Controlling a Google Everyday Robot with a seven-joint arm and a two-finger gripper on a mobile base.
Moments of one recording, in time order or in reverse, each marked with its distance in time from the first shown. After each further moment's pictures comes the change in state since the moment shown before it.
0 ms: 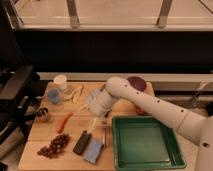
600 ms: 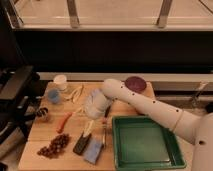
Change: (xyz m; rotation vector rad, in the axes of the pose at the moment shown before) arm -0.007 0.001 0.012 -0.022 -0.023 -0.021
